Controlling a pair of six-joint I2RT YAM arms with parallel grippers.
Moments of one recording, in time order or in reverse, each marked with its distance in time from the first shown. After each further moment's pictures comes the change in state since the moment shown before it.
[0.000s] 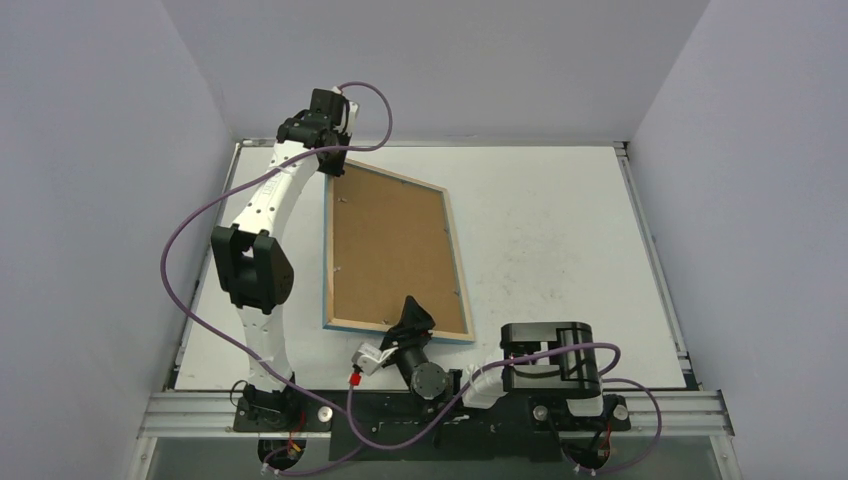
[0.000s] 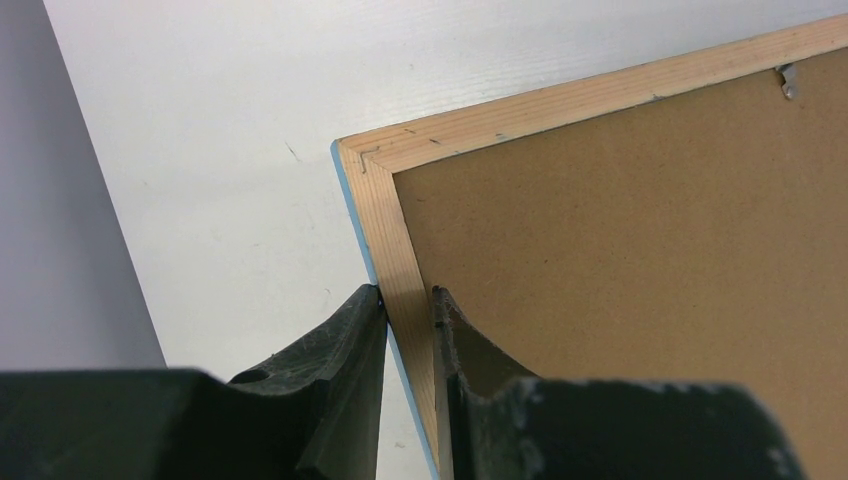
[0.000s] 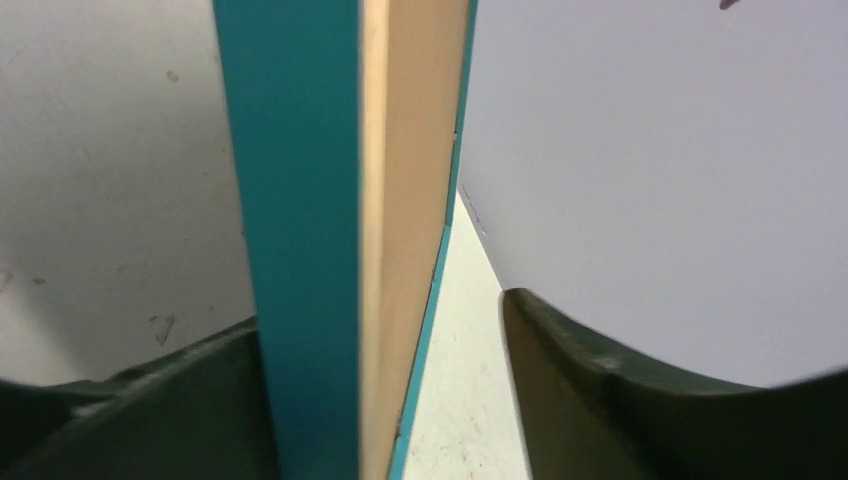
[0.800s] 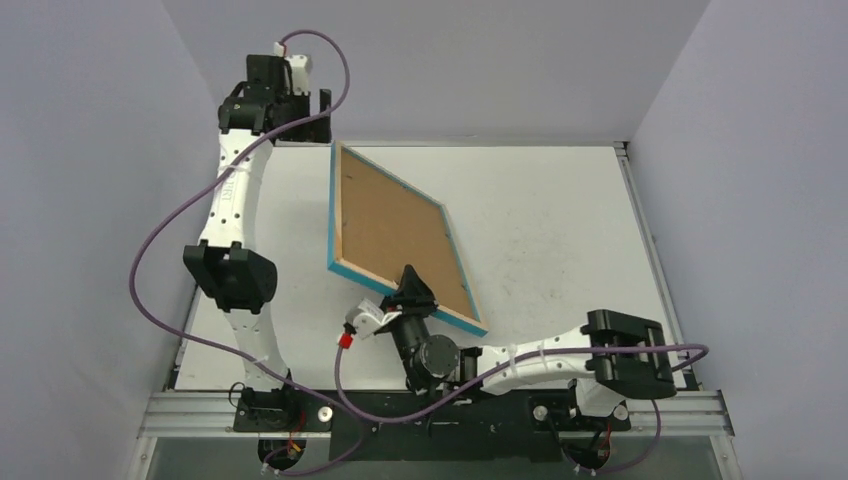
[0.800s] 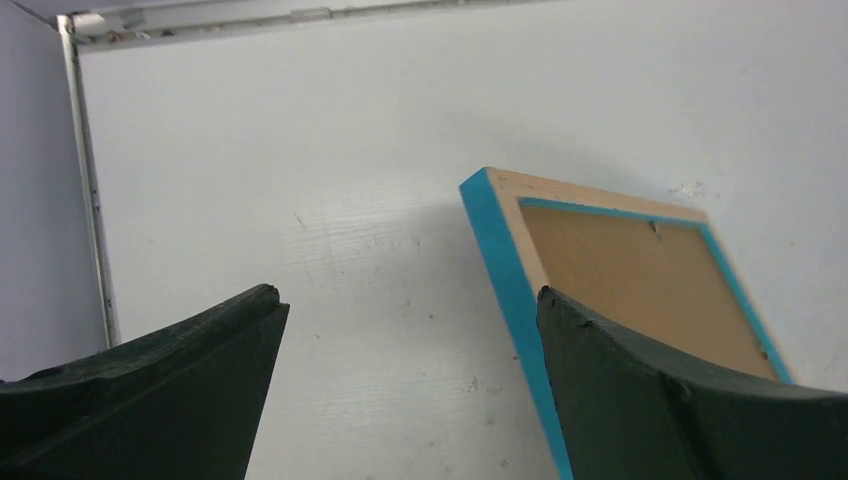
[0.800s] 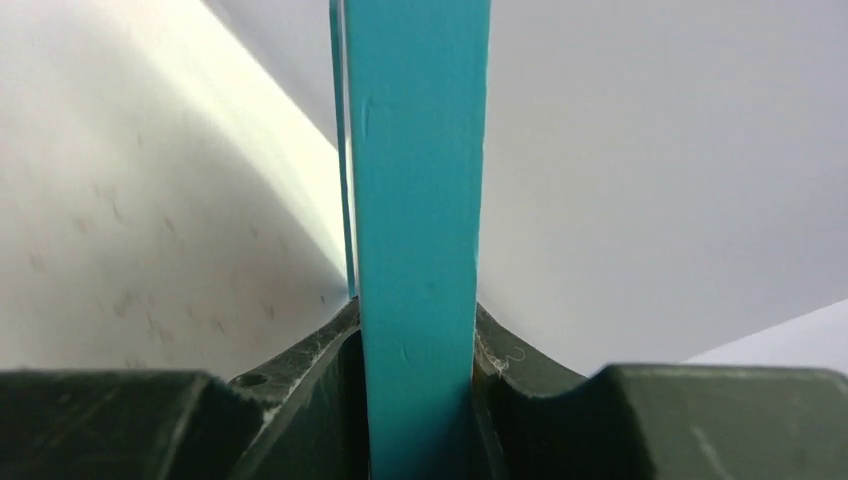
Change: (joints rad) left arm 0.151 -0.019 0.230 -0.063 0.254 -0.075; right arm -0.002 -0.290 0.146 -0.193 0.091 -0.081
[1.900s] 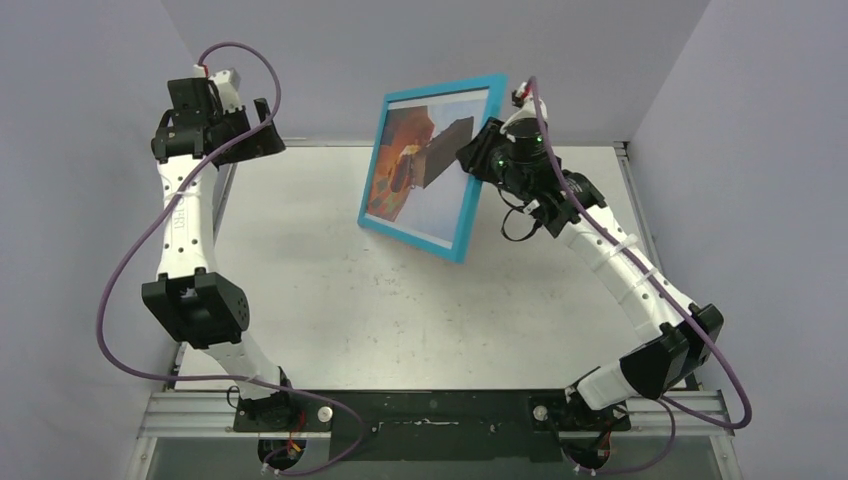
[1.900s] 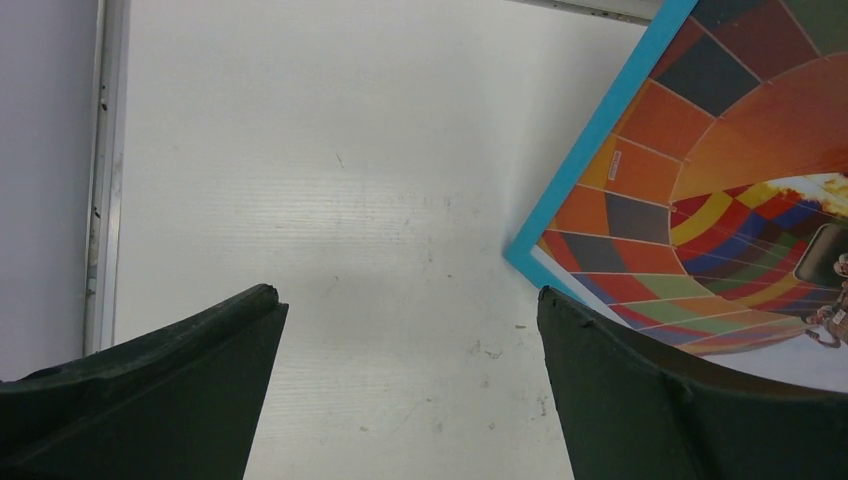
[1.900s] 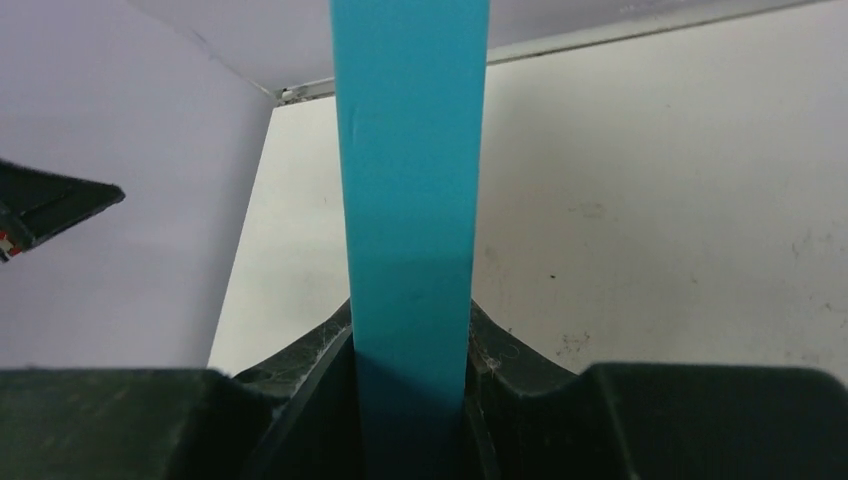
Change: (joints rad) left arm 0.276 -0.265 -0.320 0.112 0.207 -0.105; right arm -0.914 -0.131 0.833 -1.537 -0.948 1.744
